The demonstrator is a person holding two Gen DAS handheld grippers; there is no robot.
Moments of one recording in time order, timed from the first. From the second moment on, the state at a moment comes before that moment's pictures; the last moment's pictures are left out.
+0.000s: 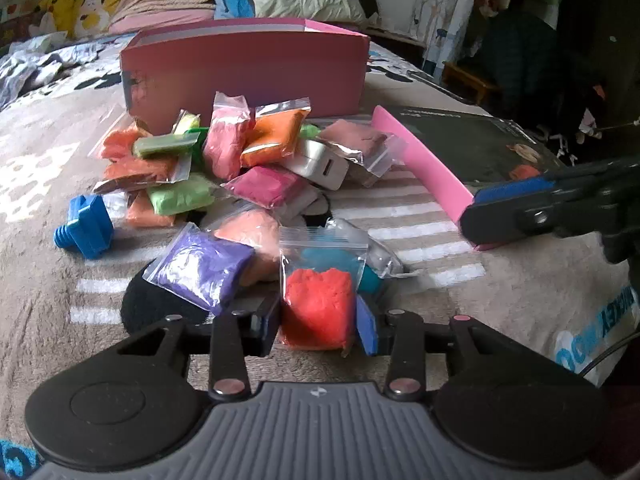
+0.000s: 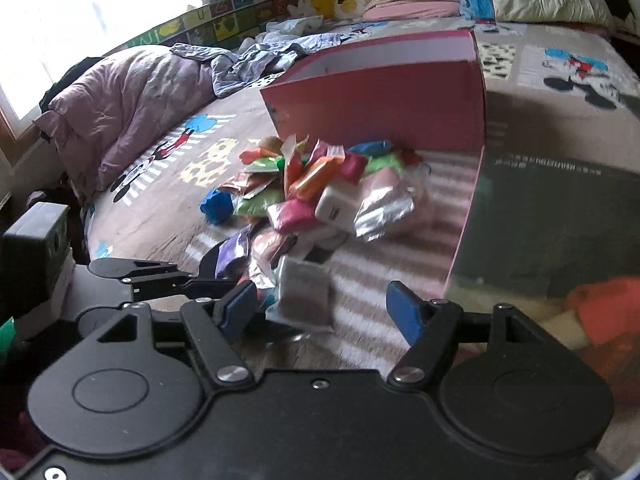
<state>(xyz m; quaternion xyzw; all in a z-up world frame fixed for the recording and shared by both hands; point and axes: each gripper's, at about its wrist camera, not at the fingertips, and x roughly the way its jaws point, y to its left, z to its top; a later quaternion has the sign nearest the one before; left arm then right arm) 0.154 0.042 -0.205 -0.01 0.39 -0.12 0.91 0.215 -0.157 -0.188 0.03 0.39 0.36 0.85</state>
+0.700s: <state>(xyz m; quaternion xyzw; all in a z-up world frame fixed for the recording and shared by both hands) 0.122 0.075 -0.161 -0.02 0.37 -0.08 0.92 0.228 -0.116 -0.218 0.07 0.40 0.36 0.84</state>
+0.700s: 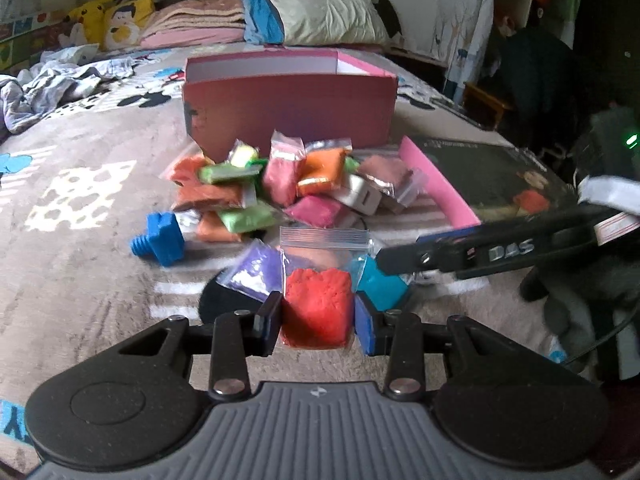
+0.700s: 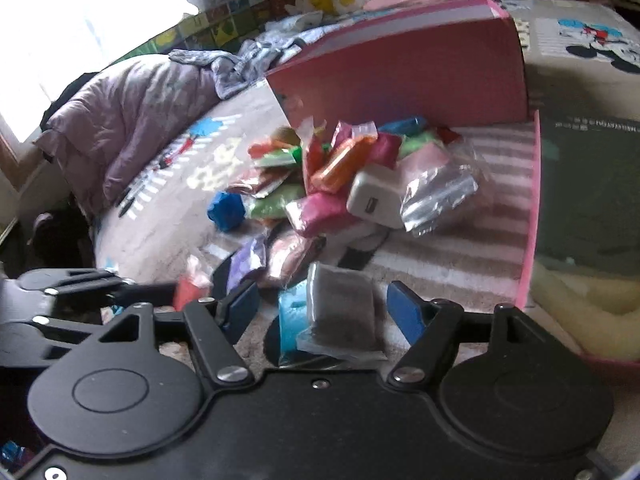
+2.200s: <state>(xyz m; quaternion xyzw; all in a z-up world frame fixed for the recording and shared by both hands) 0.218 0.077 -0.066 0.04 0.27 -0.08 0.96 0.202 -0.138 -0.217 0.01 0.33 0.35 0.88</state>
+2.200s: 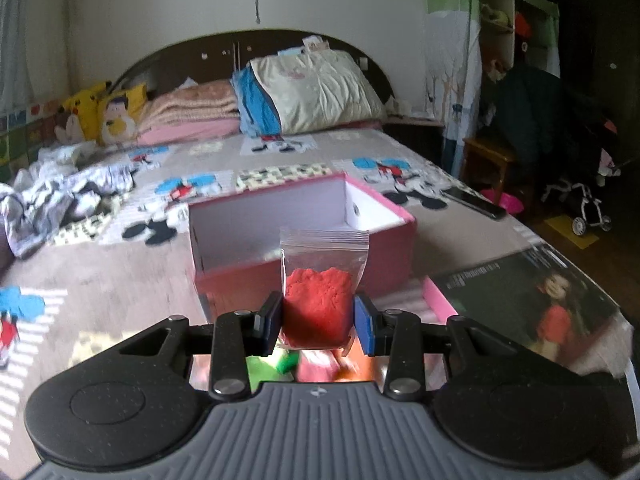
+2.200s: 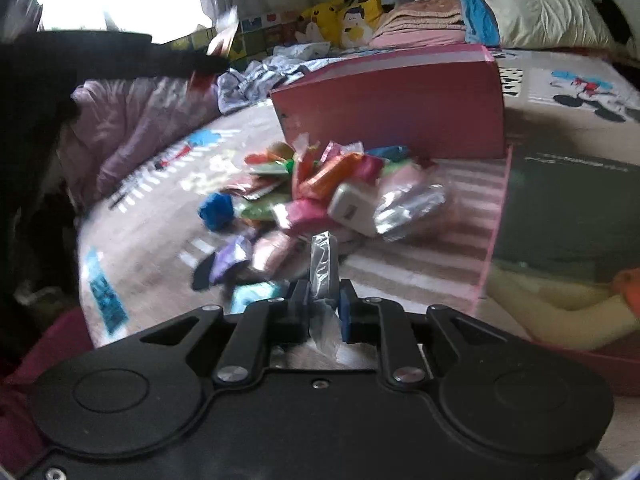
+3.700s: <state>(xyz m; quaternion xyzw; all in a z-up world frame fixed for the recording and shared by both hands) 0.478 0.098 -0.113 0.00 0.41 -0.02 0.91 0.192 -0.132 -0.244 -0.02 0.35 0.36 0.87</state>
